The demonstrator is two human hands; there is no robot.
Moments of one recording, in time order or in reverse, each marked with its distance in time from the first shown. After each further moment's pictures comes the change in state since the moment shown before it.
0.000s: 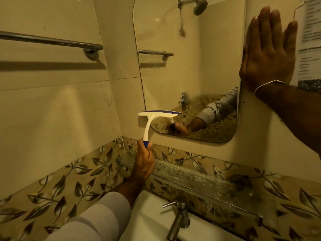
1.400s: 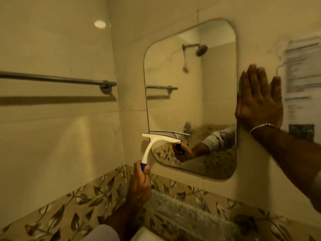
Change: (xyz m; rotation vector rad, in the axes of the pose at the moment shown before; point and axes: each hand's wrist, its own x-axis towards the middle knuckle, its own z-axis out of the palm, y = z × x) left_hand 0.015 0.026 -0.028 -0.013 0.060 0.078; right_hand 0.000 0.001 -0.001 0.052 0.052 0.000
